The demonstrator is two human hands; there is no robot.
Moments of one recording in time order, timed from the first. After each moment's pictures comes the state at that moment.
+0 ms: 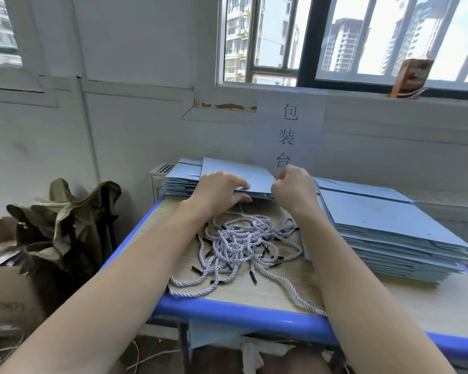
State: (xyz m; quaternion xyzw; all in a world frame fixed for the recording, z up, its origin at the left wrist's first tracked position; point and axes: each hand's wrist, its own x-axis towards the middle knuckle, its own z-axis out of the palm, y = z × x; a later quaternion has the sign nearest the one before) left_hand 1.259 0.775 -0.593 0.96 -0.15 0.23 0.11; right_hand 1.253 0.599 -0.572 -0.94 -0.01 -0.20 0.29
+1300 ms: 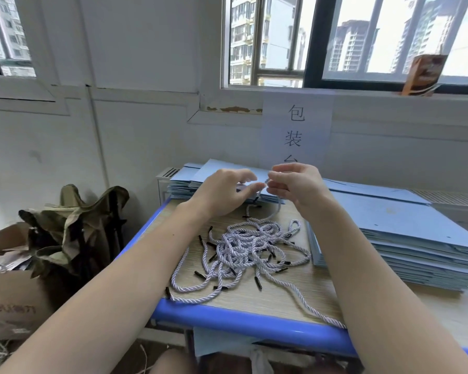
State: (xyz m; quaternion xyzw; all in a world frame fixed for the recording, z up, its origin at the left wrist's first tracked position) left_hand 1.255 0.781 -0.590 0.92 -0.22 0.25 0.23; right_hand 1.255 0.596 -0.564 -0.68 -0.08 -0.04 0.73
